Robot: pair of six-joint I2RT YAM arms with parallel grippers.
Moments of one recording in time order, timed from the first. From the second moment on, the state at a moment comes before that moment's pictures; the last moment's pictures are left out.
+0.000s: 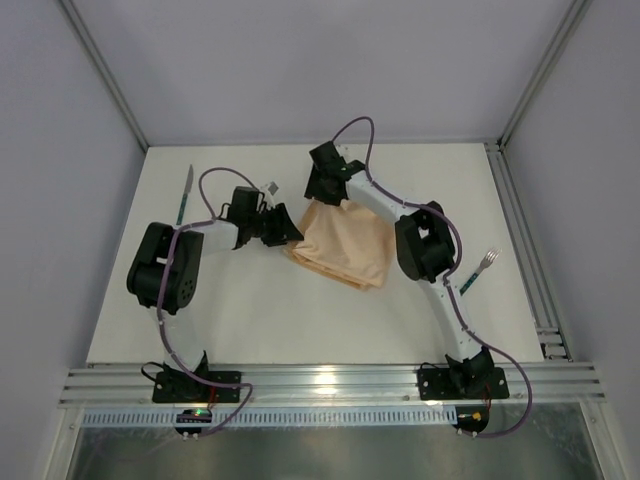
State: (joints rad) left arm -0.30 1.90 1.01 0.11 0.54 -0.54; right arm 0.57 2.41 2.10 -0.60 0.17 0.74
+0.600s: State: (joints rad) left arm -0.28 1.77 1.03 -0.10 0.38 -0.32; right arm 0.59 1.84 1.58 -0.53 0.18 0.68
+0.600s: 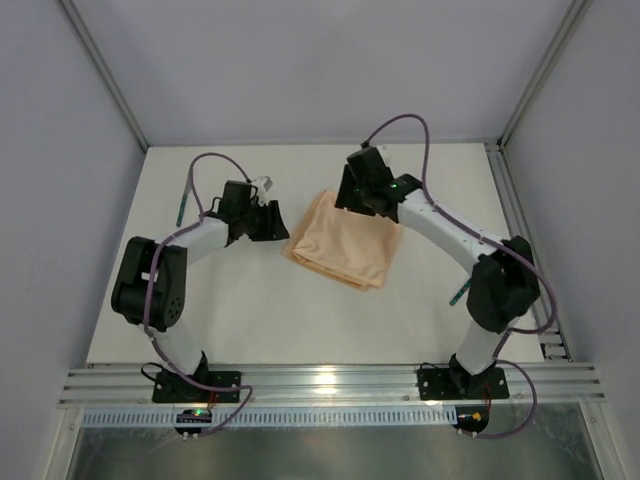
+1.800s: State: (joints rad) left arm -0.55 1.67 1.08 -0.32 0.22 0.51; right arm 0.82 1.41 0.78 -0.45 0.32 0.90
